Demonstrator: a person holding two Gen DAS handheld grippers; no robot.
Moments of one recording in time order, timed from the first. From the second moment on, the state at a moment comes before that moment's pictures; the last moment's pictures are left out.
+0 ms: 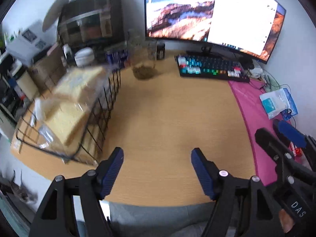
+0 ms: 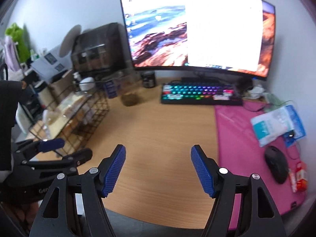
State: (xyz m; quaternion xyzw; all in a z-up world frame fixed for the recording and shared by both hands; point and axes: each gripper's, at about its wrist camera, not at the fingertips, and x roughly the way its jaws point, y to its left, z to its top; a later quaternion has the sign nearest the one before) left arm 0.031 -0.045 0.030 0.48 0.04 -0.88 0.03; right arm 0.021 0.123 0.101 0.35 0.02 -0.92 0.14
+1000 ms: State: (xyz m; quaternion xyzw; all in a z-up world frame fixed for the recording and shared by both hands) left arm 0.021 -0.045 0.012 0.49 0.03 -0.87 0.04; right arm 0.002 0.124 0.071 0.41 0.01 -0.91 0.06
